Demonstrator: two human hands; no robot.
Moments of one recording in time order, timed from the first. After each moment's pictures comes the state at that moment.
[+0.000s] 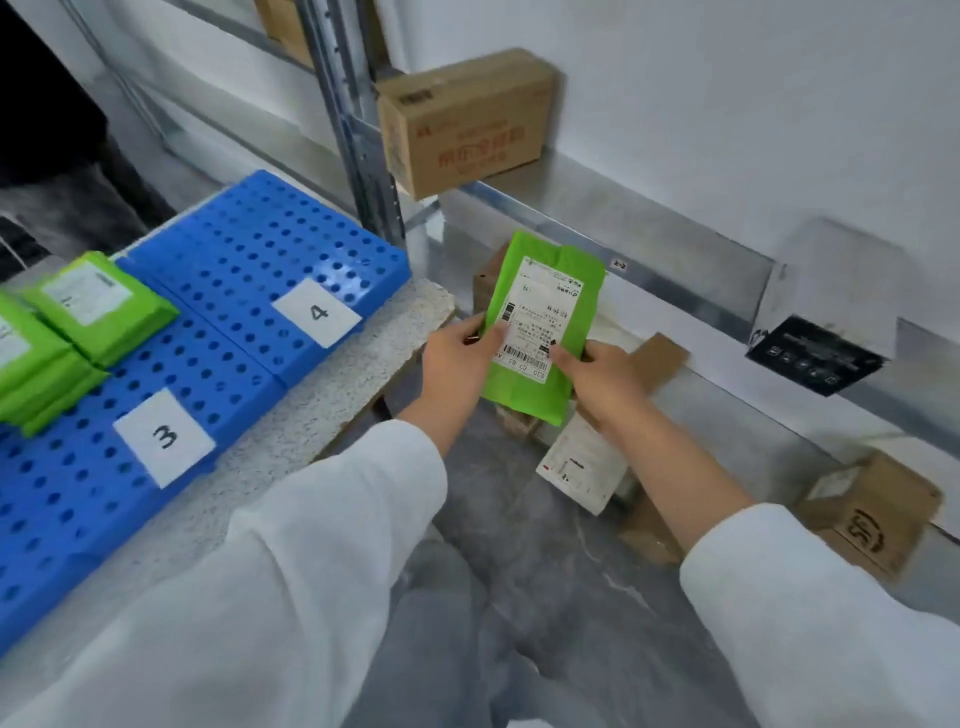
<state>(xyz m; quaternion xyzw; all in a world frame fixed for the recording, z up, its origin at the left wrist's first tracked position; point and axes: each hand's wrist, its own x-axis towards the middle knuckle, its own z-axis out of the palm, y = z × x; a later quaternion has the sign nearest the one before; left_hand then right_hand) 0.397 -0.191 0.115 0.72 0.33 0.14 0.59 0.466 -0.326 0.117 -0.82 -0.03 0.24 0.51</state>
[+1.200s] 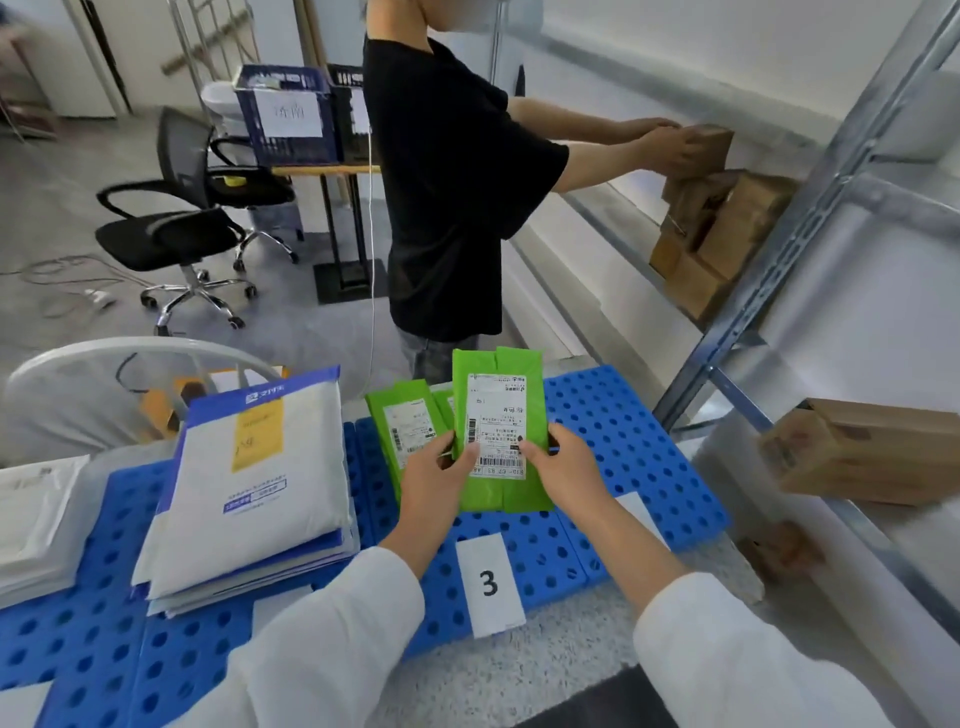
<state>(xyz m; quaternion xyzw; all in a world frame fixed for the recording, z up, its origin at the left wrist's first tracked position) 0.134 0.179 0.181 0.60 0.53 0.31 0.51 0.286 0.132 0.201 -0.78 -0.39 0.30 0.38</state>
